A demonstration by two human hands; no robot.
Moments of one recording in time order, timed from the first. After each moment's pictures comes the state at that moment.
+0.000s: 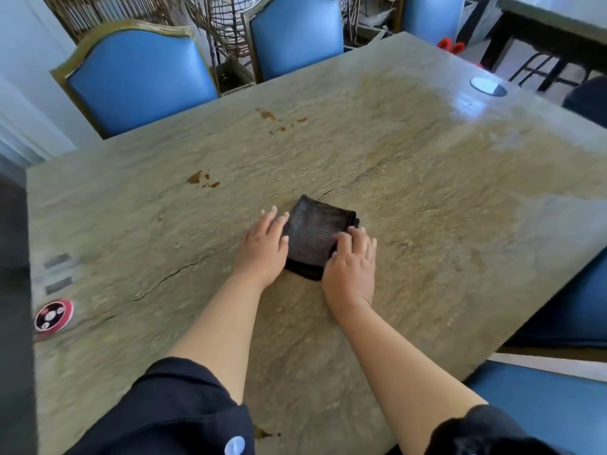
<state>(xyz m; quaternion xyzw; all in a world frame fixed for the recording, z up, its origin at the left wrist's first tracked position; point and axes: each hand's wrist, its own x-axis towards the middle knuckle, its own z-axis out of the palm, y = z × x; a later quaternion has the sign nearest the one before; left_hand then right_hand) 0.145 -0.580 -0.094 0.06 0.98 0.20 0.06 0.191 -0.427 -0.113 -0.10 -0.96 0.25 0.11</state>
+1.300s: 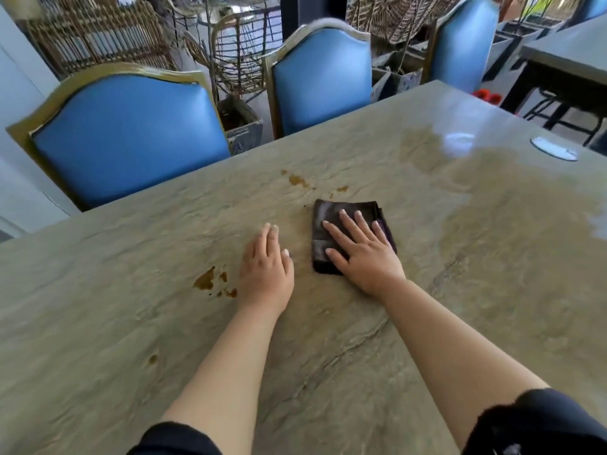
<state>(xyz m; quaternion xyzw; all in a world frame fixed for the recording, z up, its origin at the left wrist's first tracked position) -0.062 -0.644 -0.128 0.01 0.98 0.17 -0.07 -0.080 -0.455 -0.119 0.08 -0.99 0.10 -0.04</state>
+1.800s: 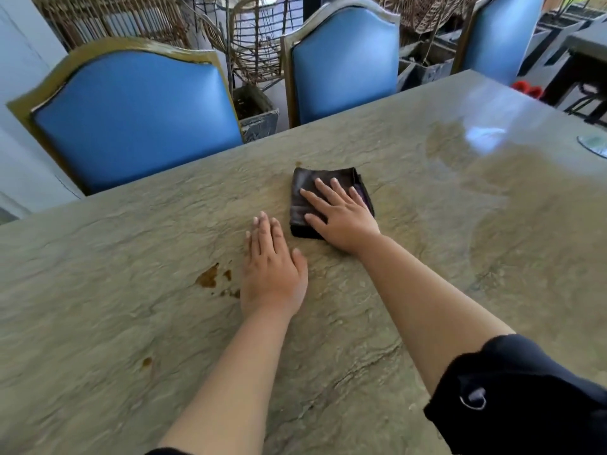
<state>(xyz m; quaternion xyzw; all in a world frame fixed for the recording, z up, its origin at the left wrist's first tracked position) -0.067 -0.639 -0.128 -0.05 0.99 0.12 -0.03 -0.163 -0.504 -0.118 0.16 -0.98 0.11 -0.05</state>
